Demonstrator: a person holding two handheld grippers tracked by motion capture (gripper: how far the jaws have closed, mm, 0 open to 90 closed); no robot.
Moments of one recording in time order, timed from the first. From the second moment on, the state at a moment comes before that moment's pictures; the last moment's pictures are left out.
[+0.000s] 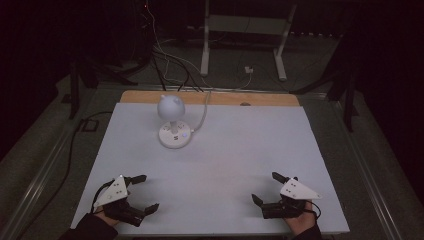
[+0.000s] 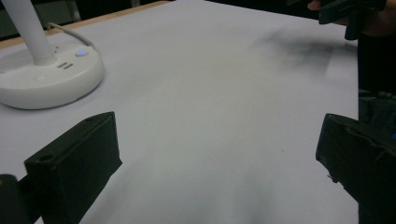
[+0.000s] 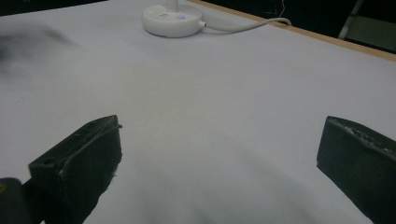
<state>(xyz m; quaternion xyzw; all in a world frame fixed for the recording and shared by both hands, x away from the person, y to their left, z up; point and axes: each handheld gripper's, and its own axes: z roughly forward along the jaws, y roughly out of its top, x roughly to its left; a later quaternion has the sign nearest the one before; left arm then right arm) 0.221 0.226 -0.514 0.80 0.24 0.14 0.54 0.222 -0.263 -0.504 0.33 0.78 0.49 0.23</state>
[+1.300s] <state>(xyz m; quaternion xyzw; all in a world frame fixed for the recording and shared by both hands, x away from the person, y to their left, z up) 0.239 0.195 -0.469 0.81 0.20 0.10 0.55 0.216 -0.260 -0.499 0.33 0.76 0.50 0.25</state>
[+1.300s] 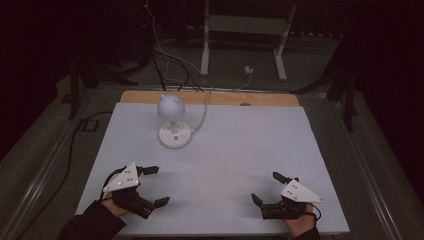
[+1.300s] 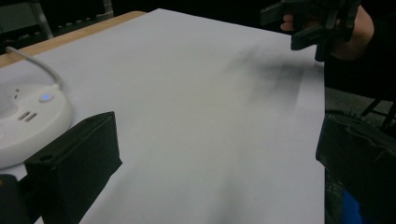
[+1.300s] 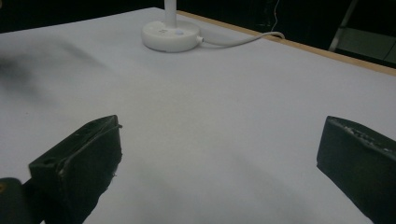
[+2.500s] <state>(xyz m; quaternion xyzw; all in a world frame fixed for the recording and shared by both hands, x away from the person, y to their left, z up) 0.299 0.140 -0.456 0.78 0.30 0.17 0.52 0.216 -0.262 -0.500 0.33 0.76 0.51 0.25</state>
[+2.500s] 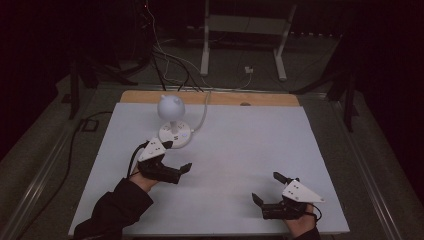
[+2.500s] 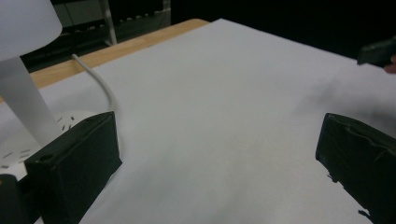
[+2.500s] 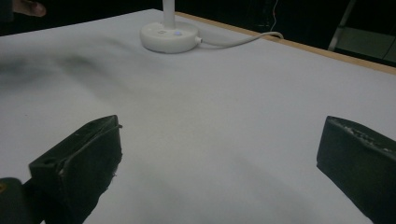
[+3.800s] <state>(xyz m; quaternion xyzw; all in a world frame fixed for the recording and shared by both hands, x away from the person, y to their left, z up) 0.342 0.096 -0.470 0.73 0.45 0.28 0.44 0.216 -0.264 -0.498 0.33 0.75 0.51 0.24</state>
